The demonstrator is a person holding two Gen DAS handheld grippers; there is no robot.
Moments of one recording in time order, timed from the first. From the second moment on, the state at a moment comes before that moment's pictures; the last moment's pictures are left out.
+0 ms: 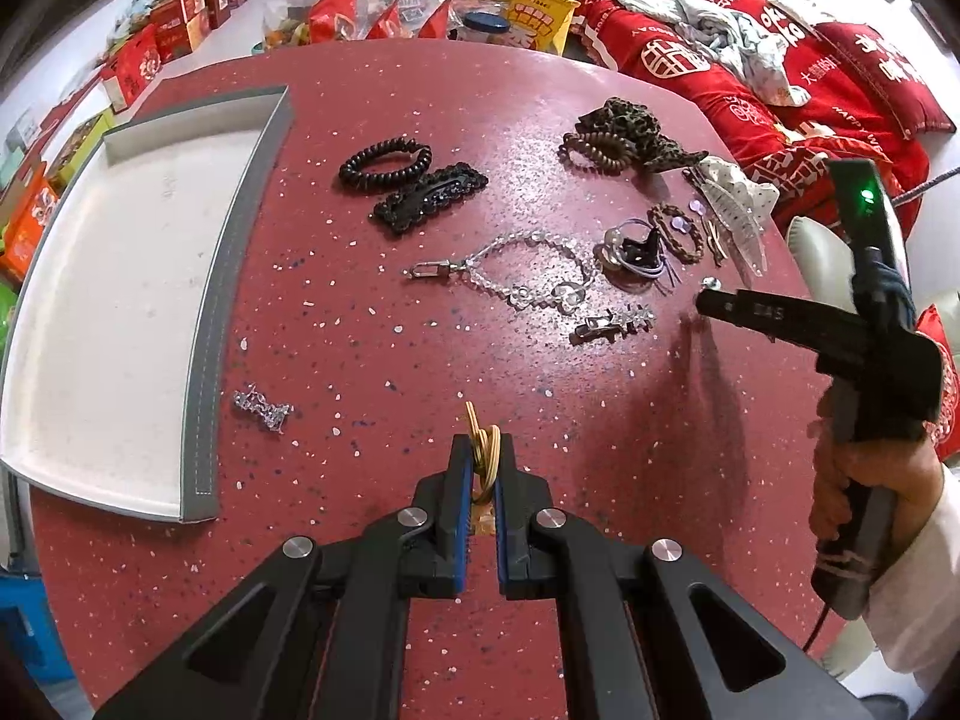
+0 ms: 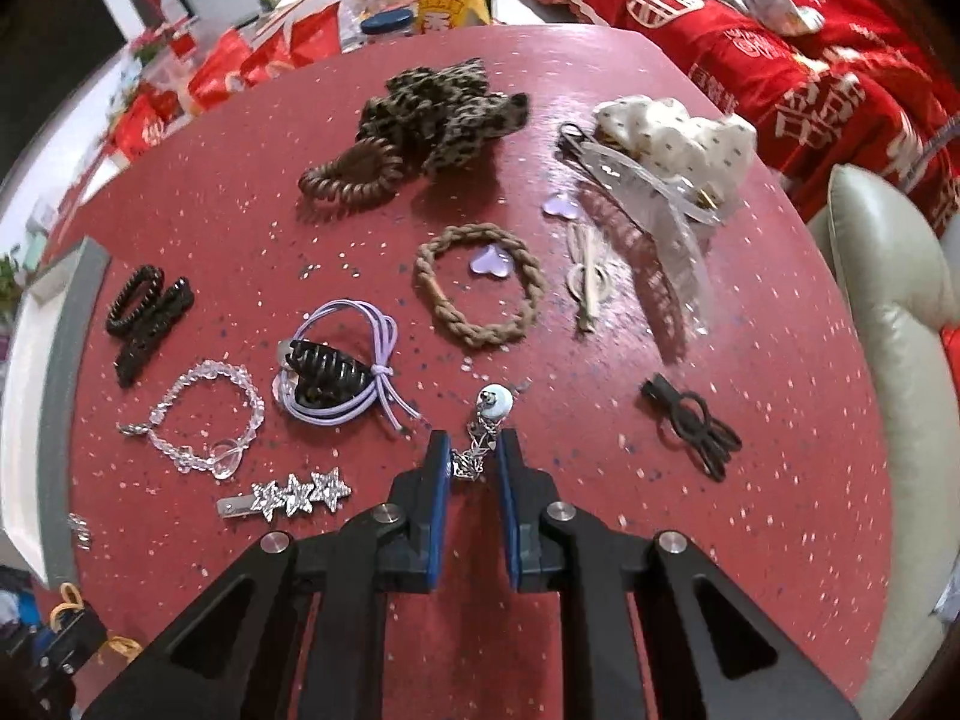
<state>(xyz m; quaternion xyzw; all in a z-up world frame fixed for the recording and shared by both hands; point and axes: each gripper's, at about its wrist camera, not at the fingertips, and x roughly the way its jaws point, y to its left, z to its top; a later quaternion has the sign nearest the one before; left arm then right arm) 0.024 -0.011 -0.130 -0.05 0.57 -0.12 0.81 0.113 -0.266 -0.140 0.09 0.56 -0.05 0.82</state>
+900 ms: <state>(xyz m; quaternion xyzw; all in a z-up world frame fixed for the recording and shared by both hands) 0.038 0.098 -0.069 -0.09 0.53 -0.07 0.84 0.110 -0.155 -0.044 0.14 0.51 0.11 0.84</state>
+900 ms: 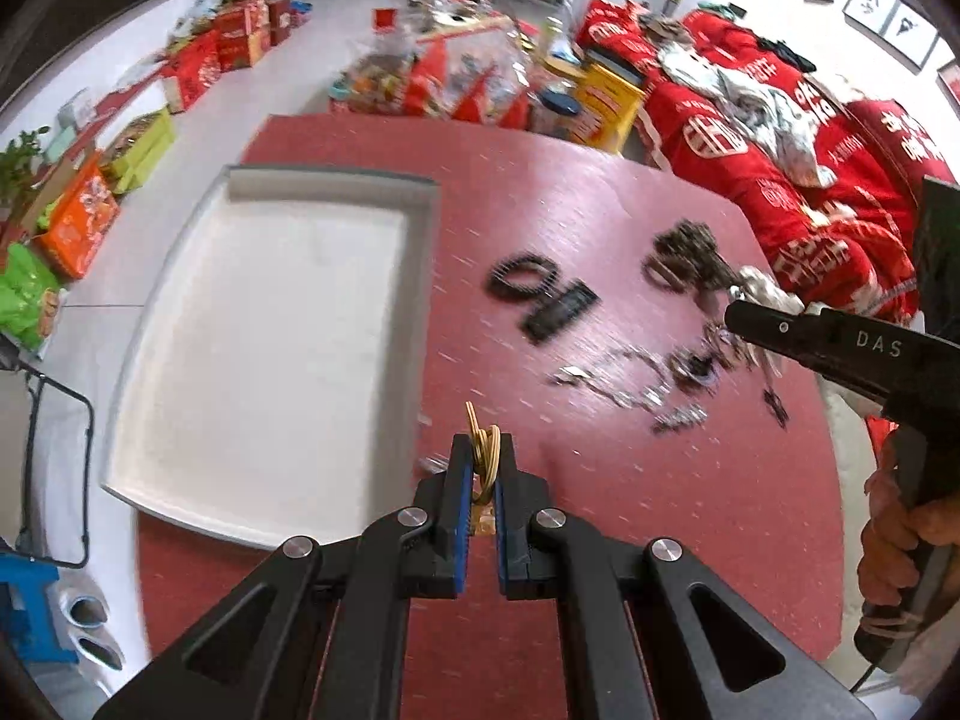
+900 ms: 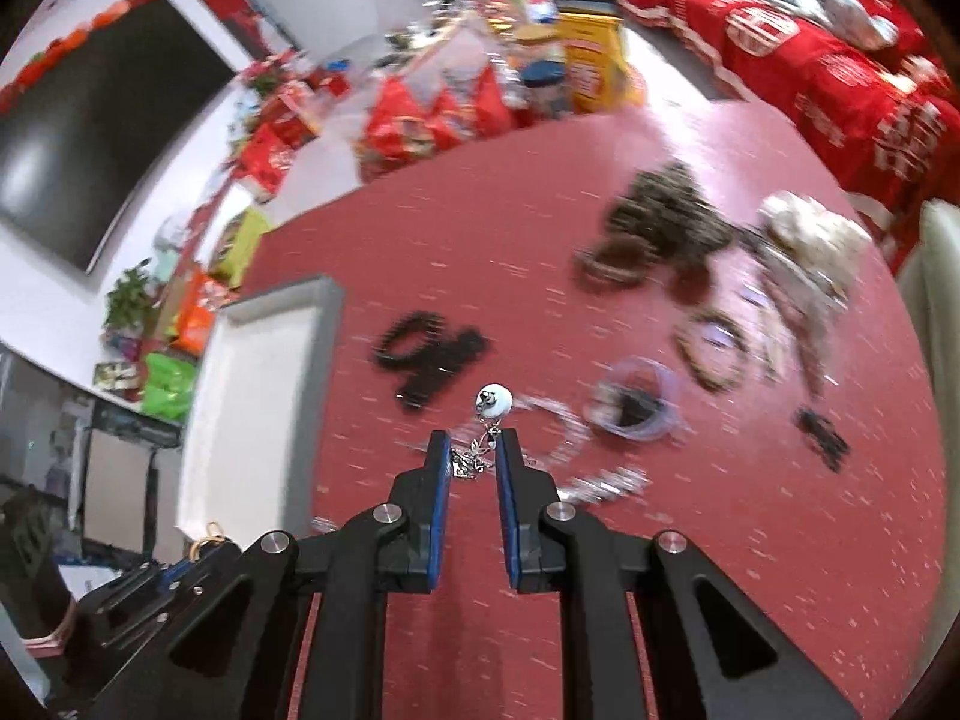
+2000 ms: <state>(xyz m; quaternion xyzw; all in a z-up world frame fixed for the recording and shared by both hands) 0.198 0.213 -0.166 -0.04 0.52 0.06 0.85 0.243 0.052 -0.142 0.09 0.57 0.19 0.79</state>
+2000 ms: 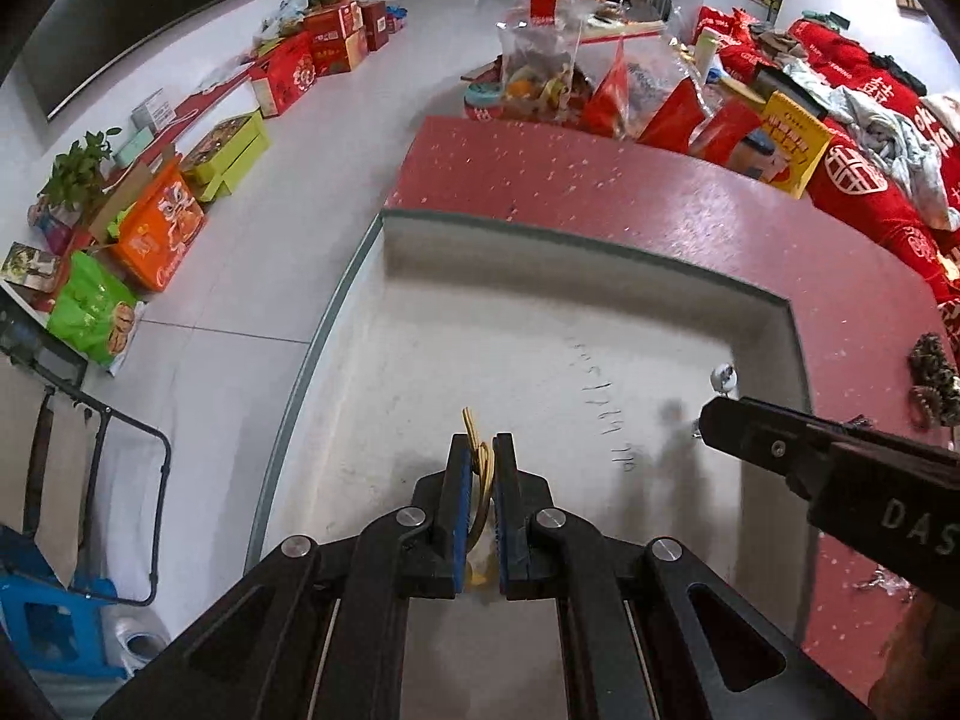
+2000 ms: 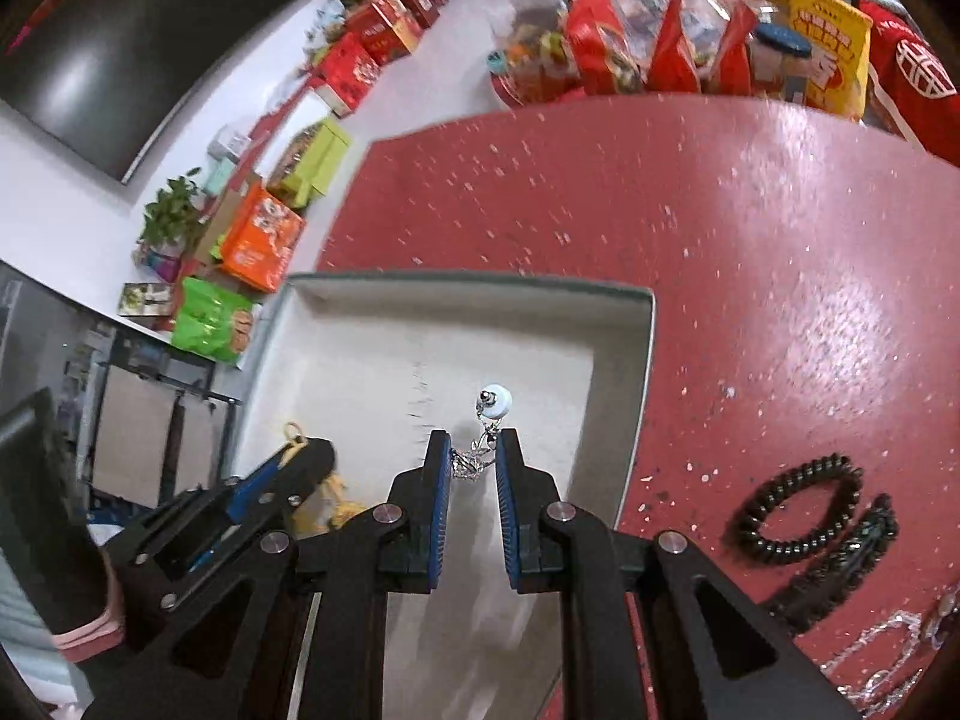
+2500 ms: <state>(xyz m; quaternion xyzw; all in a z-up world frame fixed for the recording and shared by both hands) 0.196 0.215 -0.168 -0.03 0.53 0.08 0.84 0.253 0.046 -0.149 0.10 0.58 0.19 0.78</state>
